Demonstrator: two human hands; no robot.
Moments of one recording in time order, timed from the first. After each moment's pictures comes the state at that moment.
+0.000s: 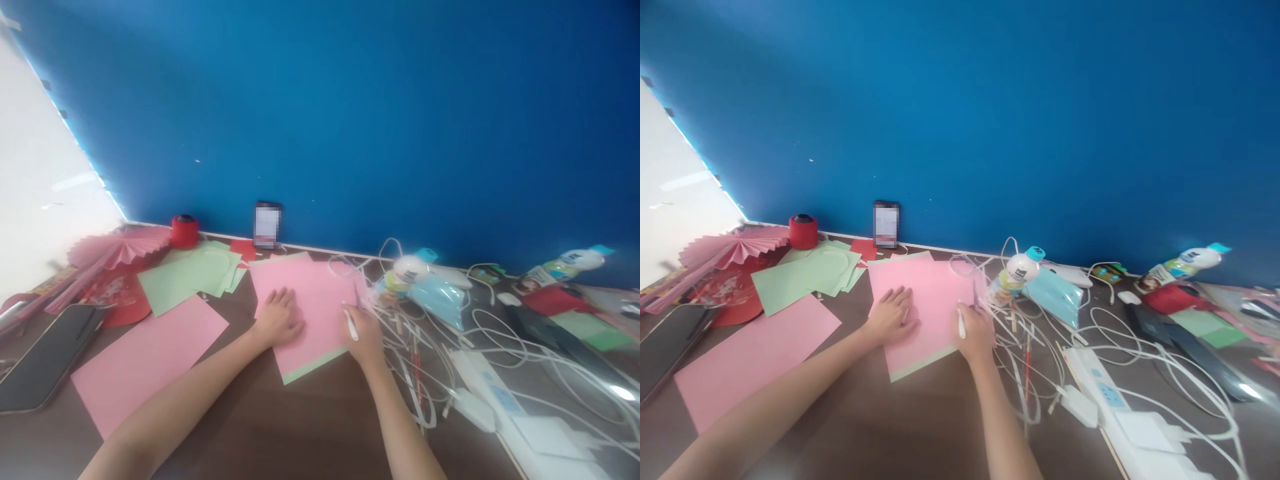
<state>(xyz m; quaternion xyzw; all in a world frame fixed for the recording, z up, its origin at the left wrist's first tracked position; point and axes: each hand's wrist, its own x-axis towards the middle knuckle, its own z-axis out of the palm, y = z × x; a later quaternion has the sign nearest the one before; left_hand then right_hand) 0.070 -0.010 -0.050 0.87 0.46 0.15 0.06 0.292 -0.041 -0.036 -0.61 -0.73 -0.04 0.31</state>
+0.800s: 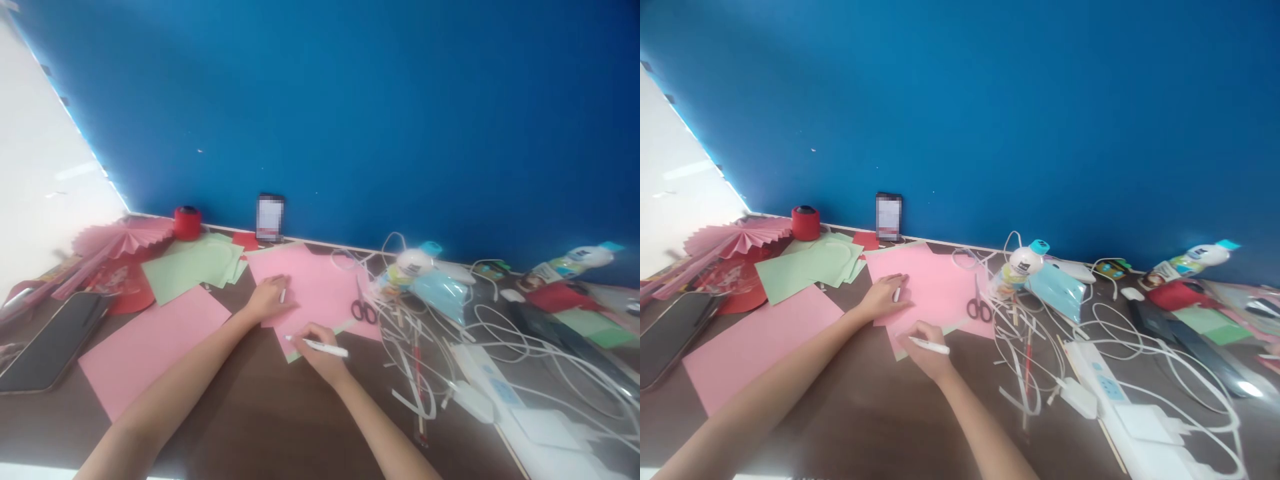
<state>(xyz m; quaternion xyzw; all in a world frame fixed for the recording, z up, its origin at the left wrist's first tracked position) 0.045 0.017 -0.046 0.84 0.49 0.20 0.15 0.204 -0.084 -0.022 -0.51 -0.60 0.46 0.41</state>
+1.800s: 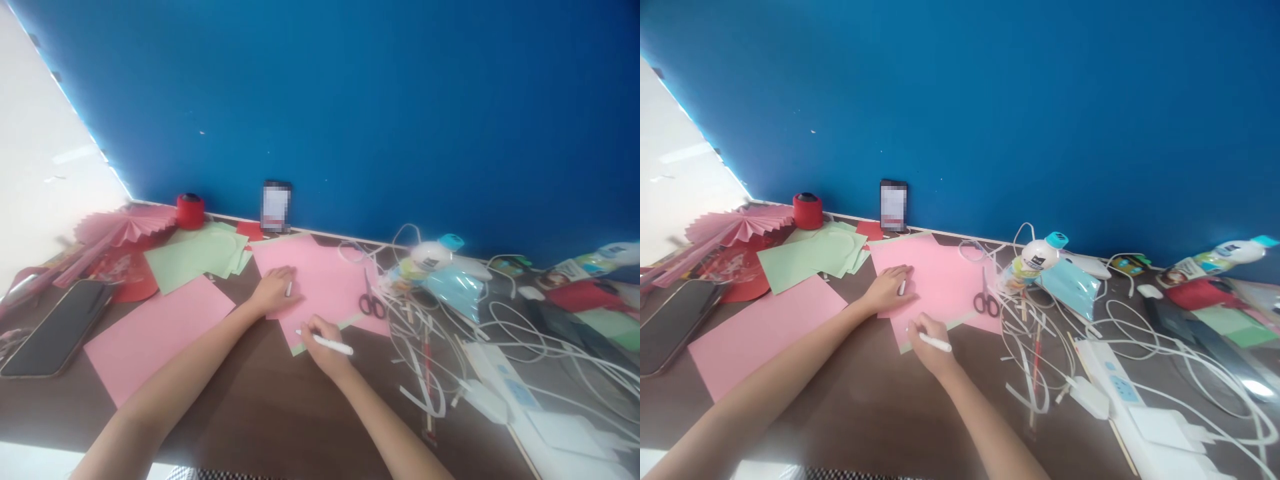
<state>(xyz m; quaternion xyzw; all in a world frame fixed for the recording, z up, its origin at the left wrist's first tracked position) 0.045 0.014 -0.042 0.85 0.47 0.18 0.13 0.201 -0.084 -0.029 -0.54 -0.65 0.37 0.38</state>
